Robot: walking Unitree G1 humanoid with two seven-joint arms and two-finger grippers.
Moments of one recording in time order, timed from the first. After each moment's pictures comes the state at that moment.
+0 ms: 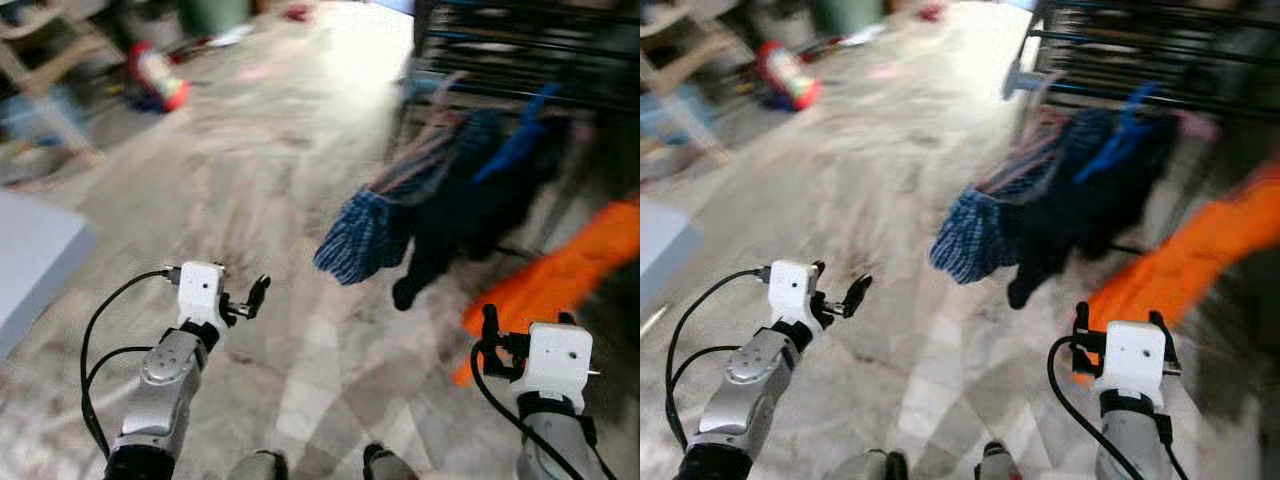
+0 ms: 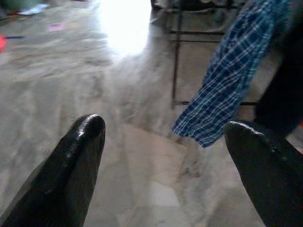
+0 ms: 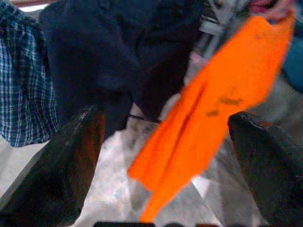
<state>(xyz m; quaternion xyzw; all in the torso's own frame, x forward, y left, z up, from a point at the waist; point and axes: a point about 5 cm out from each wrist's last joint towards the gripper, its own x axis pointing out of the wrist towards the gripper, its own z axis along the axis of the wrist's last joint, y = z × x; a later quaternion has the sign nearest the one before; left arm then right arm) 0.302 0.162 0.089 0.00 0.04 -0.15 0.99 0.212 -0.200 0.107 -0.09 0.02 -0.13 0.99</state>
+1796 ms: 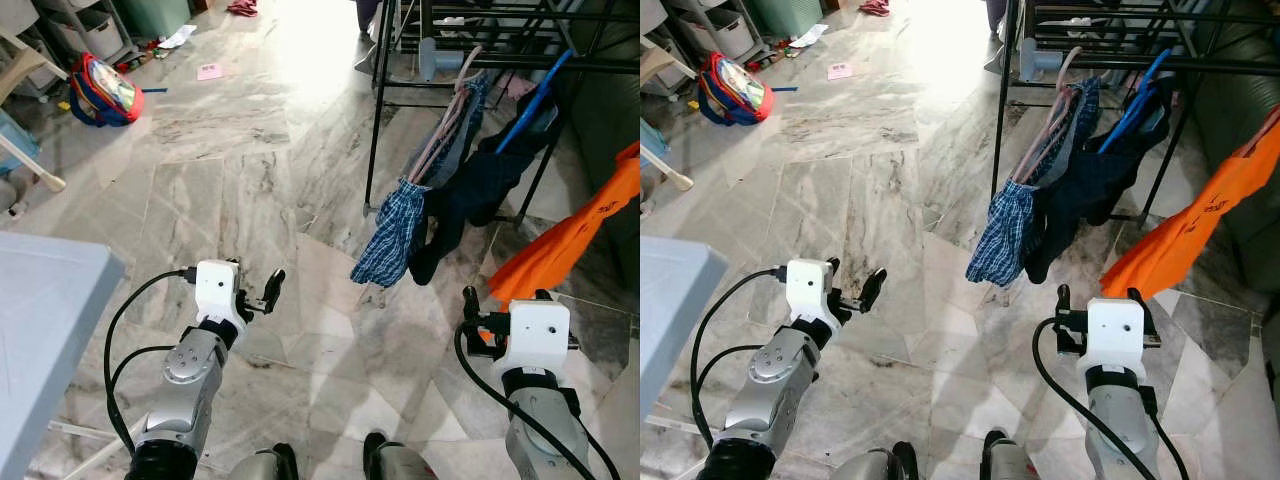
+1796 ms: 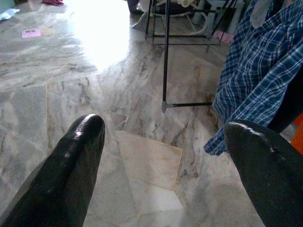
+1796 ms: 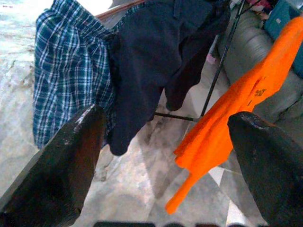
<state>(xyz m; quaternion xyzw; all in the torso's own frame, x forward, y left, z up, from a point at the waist) 0.308 0.141 0.090 -0.03 0.01 -0.14 0.99 0.234 -0.192 0.120 -0.10 0.00 -0.10 0.99</state>
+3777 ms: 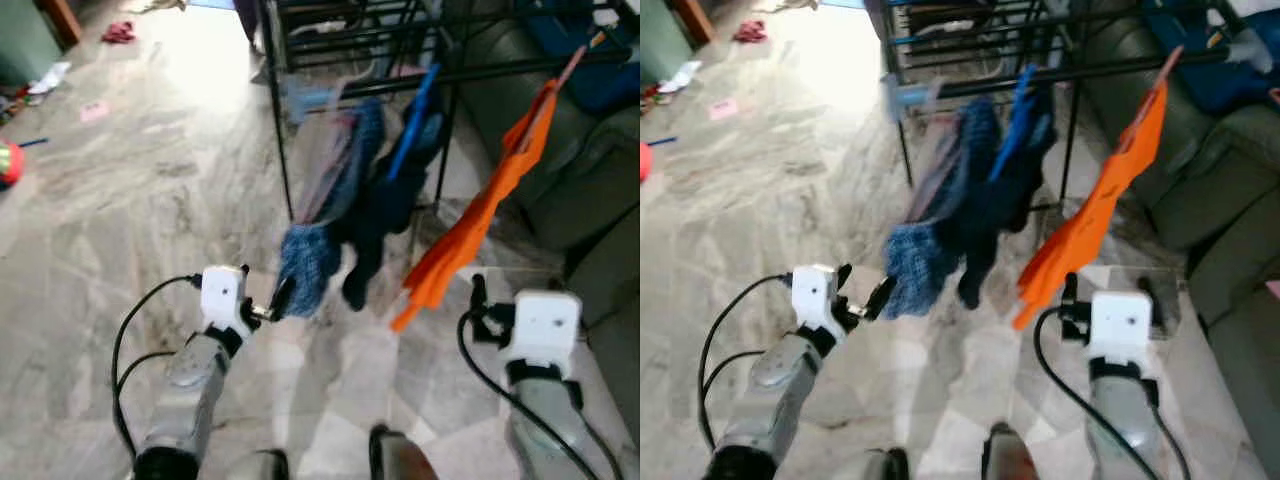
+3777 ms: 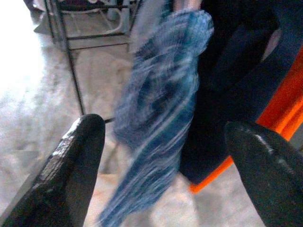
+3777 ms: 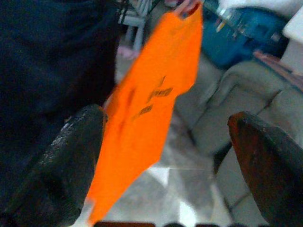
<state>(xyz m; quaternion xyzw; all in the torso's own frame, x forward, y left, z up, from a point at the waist) 0.300 0.122 0.084 -0.06 0.01 -0.19 0.98 0.237 -0.200 0.135 -0.12 -0.04 -0.13 0.98</state>
